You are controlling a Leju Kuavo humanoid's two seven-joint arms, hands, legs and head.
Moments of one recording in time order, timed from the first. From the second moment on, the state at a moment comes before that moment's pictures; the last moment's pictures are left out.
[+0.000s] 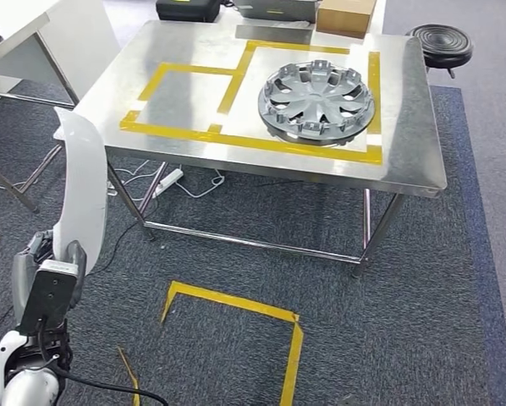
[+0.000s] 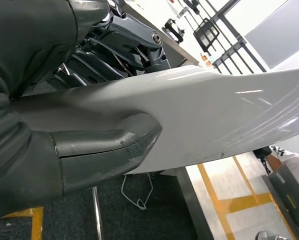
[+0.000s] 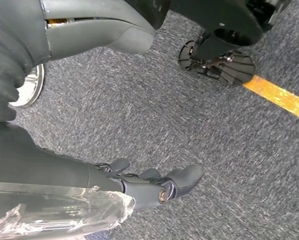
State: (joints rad) left arm 0.25 -0.01 0.04 -1.61 -0.52 0.33 -0.50; right arm -0.07 0.21 -0.98 -0.20 1.38 -0.18 -0.23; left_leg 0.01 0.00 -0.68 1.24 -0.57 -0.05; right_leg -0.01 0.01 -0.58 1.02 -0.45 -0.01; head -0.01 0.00
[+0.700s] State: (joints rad) left arm 0.26 -0.02 0.04 -1.61 -0.52 0.33 -0.51; right arm -0.06 0.21 -0.98 -0.19 1.38 -0.18 -0.23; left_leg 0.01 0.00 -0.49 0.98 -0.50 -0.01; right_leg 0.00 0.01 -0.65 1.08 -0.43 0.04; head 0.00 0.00
